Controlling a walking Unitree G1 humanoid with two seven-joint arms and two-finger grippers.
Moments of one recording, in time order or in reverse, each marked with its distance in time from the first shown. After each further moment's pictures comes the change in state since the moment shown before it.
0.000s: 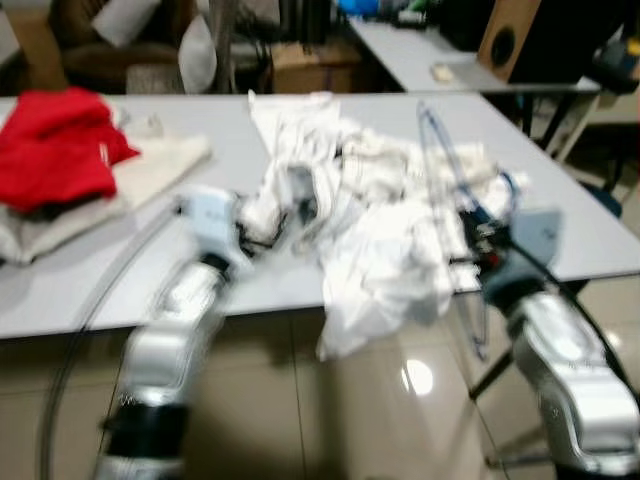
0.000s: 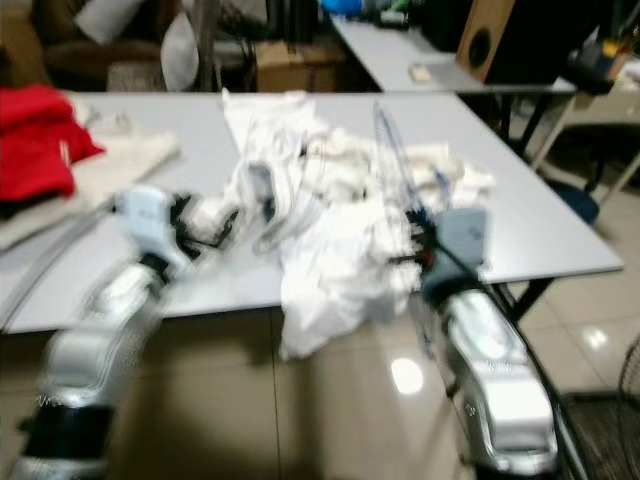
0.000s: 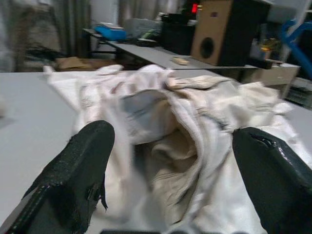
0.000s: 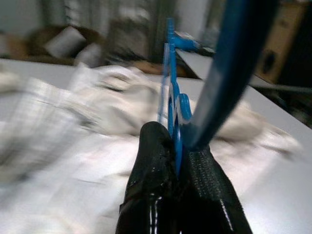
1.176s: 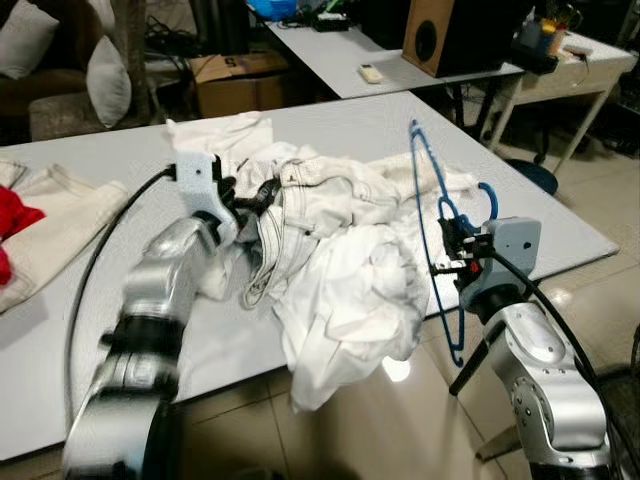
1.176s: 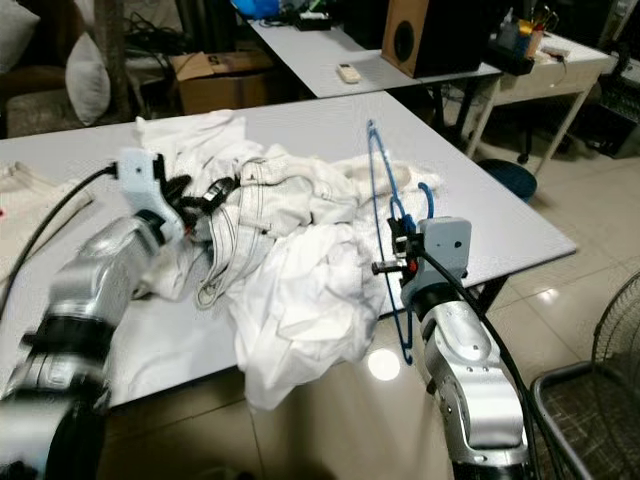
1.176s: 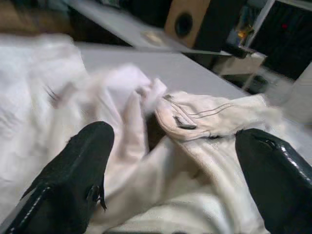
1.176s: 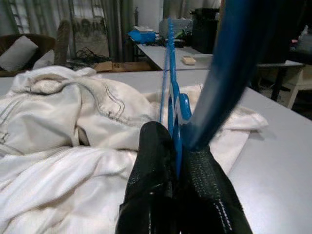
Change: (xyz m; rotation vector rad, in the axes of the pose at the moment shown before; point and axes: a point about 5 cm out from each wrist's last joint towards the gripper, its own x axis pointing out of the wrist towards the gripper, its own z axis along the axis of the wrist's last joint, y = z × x) left arm 0.060 0.054 0.014 -0.279 0.125 0.034; right arm 0.006 0.018 -0.015 0.070 -0.008 0.045
